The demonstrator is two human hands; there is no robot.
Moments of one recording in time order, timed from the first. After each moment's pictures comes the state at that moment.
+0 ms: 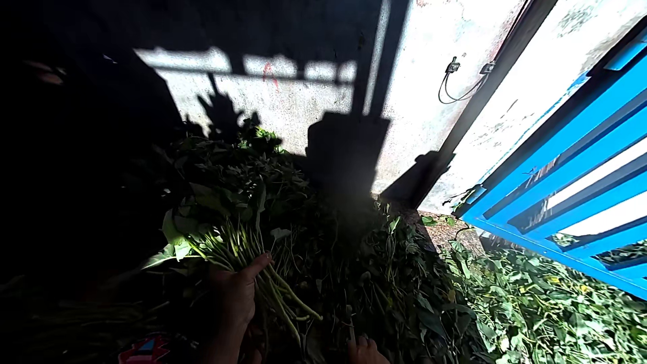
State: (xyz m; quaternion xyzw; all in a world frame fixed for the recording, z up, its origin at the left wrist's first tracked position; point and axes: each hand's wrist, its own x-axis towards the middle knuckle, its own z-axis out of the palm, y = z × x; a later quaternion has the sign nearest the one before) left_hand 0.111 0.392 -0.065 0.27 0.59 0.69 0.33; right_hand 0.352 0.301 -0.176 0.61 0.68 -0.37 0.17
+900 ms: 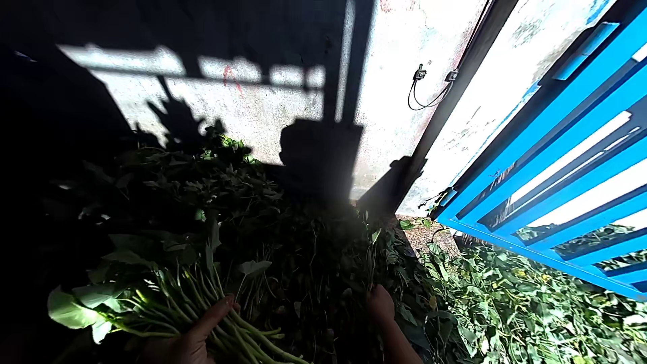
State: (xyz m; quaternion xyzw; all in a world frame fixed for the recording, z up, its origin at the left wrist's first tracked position) left_hand 0.127 0.380 -0.056 0.22 0.60 0.67 0.38; right_hand 0.457 0.466 -0.286 0.85 0.39 -0.35 -0.03
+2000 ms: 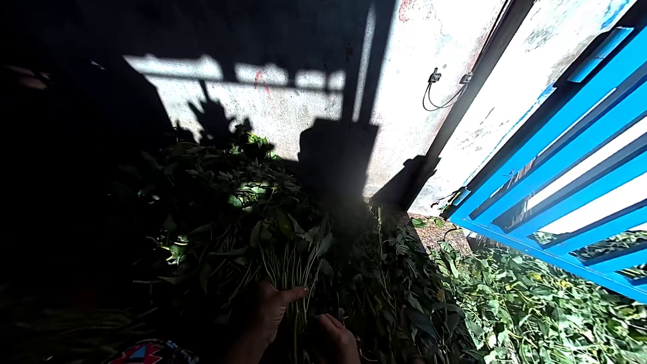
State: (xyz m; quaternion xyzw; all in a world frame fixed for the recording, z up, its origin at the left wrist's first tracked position) left_hand 0.151 0.379 -0.109 0.33 0.62 0.49 0.51; right_hand 0.313 0.310 -0.167 0.52 0.69 -0.35 -0.36
